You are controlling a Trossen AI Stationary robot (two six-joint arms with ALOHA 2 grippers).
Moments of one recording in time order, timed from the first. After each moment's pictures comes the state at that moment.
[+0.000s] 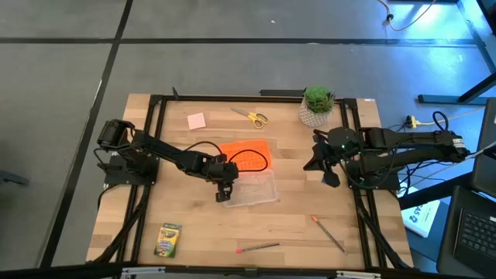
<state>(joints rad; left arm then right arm) -0.15 1.65 0.89 -0.26 -0.13 -0.30 -0.01 0.85 0.75 -0.61 -0.23 0.04</state>
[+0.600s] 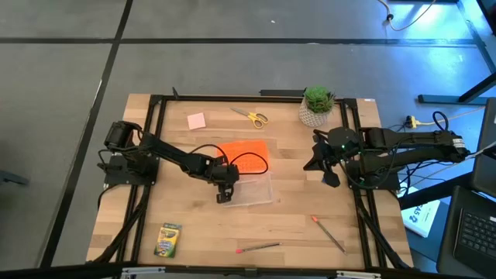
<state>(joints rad) -0.15 1.72 0.89 -0.24 -0.13 -0.31 -0.01 0.85 0.75 -0.61 -0.23 0.04</state>
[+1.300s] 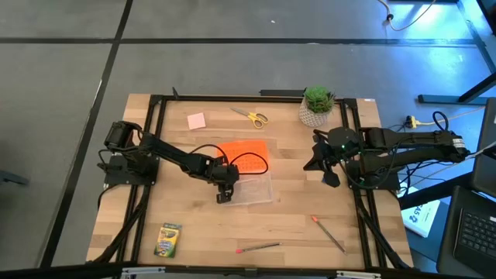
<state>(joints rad) -0.15 1.72 0.89 -0.24 -0.13 -0.31 -0.01 0.85 0.75 -0.61 -0.23 0.04</state>
